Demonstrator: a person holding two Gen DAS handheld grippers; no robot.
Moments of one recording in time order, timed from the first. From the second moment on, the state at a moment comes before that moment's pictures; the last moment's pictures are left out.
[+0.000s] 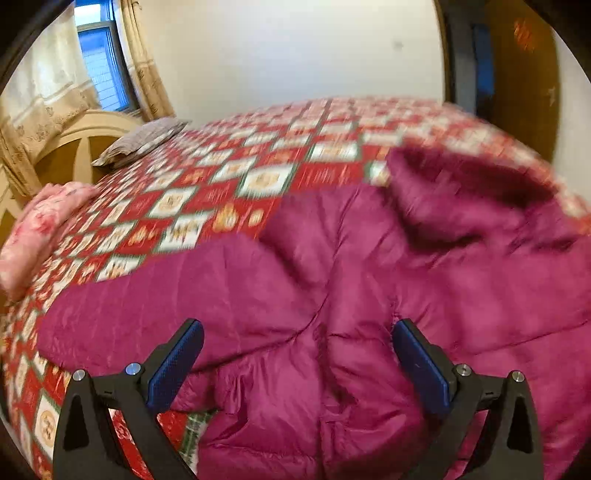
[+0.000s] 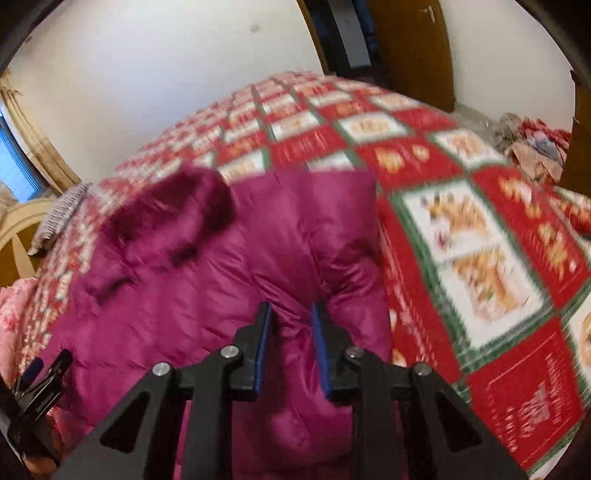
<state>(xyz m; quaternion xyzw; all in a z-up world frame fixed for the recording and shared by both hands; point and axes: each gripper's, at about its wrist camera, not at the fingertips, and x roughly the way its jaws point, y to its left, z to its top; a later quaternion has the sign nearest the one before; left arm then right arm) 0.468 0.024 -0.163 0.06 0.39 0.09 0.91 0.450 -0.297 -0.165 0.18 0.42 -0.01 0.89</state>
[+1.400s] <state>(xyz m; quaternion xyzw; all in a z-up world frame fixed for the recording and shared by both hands) 0.406 0.335 -0.125 -0.25 0.29 0.25 0.89 0.439 -0.269 -0.168 0.06 0.39 -0.02 0.92</state>
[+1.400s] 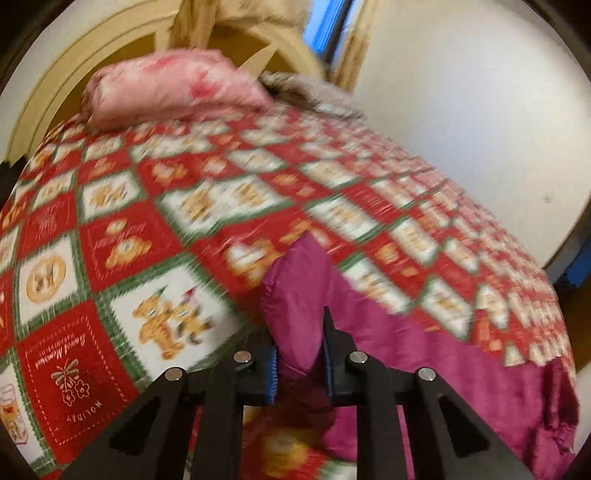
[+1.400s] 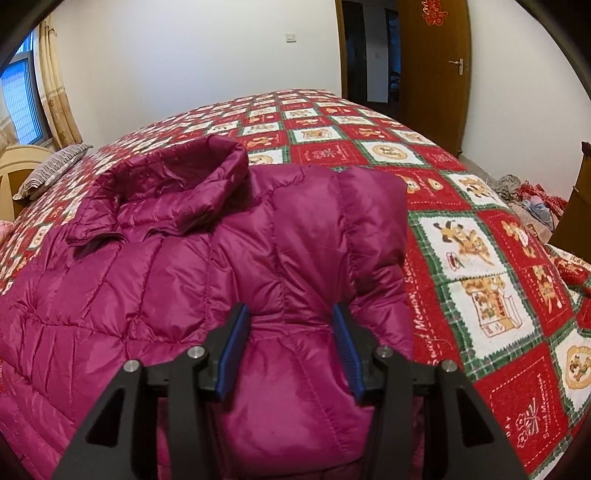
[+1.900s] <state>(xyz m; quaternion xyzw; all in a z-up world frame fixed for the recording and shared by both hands) 0.396 0.000 -0.011 0.02 0.18 -0.12 0.97 0.435 -0.283 -0.169 0.11 0.37 0.00 0.92</state>
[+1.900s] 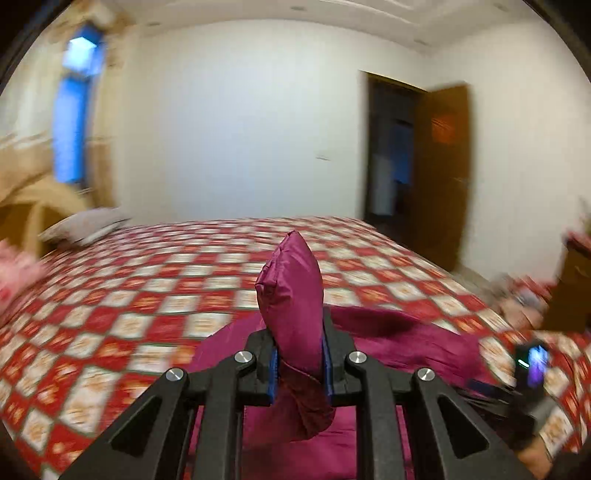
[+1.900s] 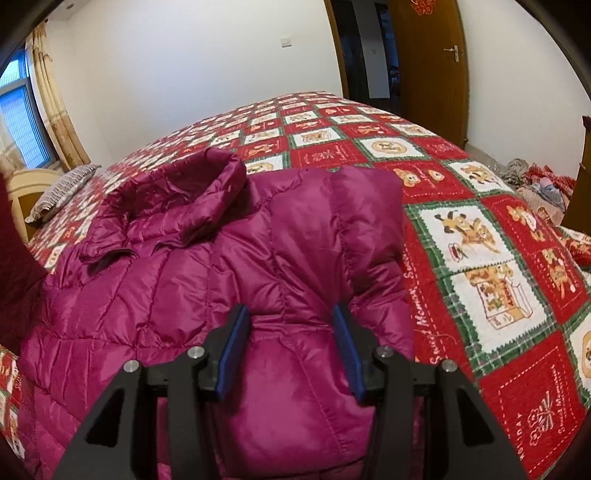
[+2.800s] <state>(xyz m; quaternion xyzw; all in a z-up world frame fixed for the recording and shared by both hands) 0.394 -0.012 -0.082 0.06 0.31 -0.17 0.93 0.393 -0.296 -0.109 0.19 0.30 0.03 0.94</state>
